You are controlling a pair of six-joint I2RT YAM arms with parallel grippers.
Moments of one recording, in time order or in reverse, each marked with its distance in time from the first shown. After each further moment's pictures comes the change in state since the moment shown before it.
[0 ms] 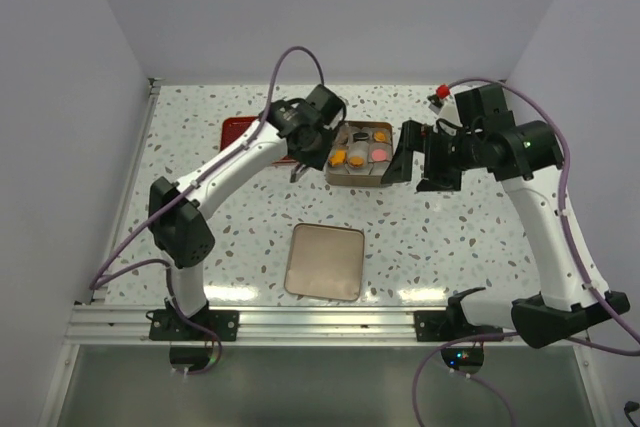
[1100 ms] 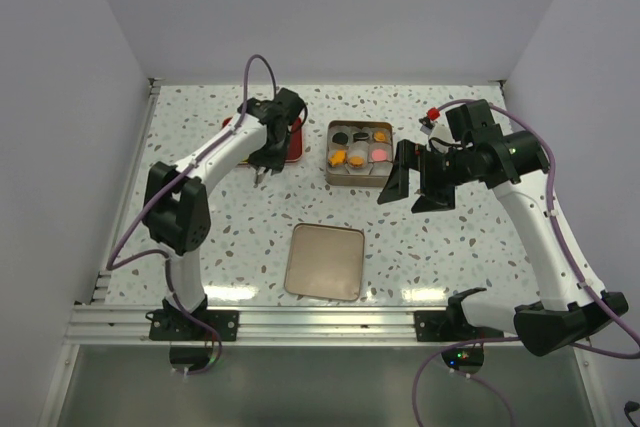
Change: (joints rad) left arm 0.174 0.039 -0.187 -0.009 -0.103 -0.010; right arm -0.006 -0.036 -0.127 0.008 -0.080 0.002
